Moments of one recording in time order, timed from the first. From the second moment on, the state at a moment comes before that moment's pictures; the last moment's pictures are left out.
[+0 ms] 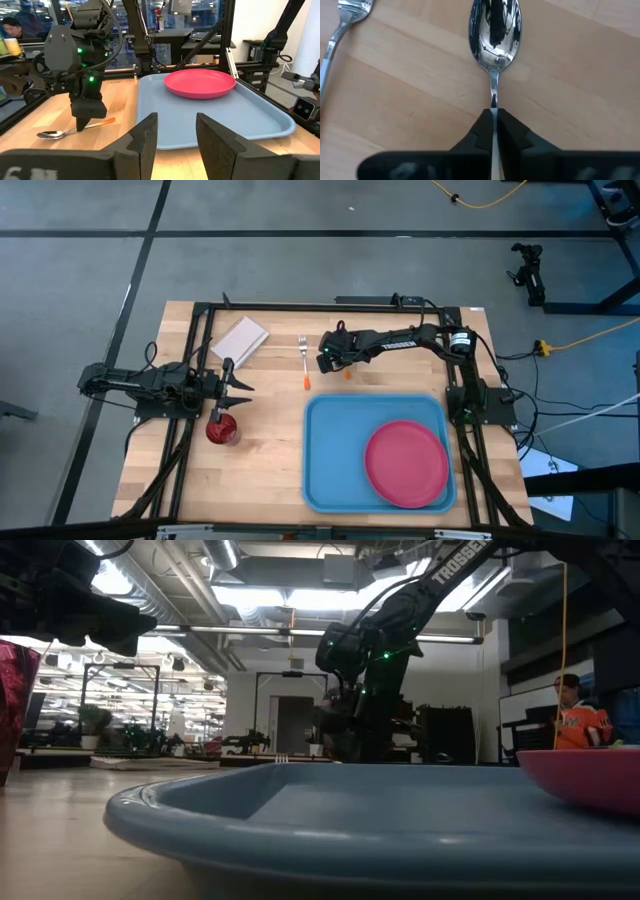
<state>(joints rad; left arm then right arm) -0.08 0.01 0.01 0.02 0.01 0.03 -0.28 2.08 1.35 -0.51 0.26 0.84</state>
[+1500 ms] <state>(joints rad) -0.08 0.01 0.01 0.02 0.01 0.03 0.50 1.99 1.45 -0.76 0.41 1.78</state>
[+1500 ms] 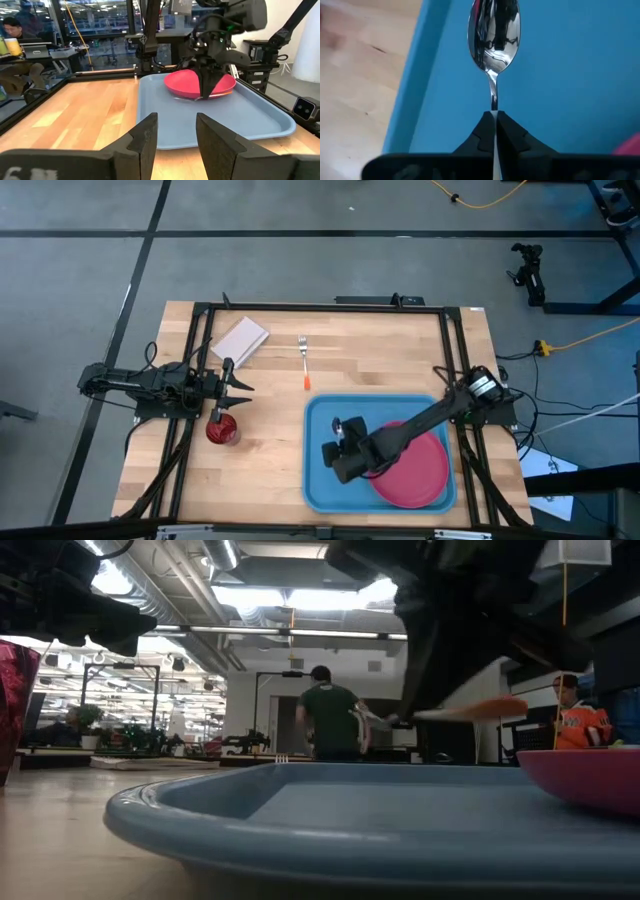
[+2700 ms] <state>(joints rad) -0.08 0.01 0.01 0.02 0.01 0.03 0.61 2.09 1.45 -0.72 0.38 2.10</state>
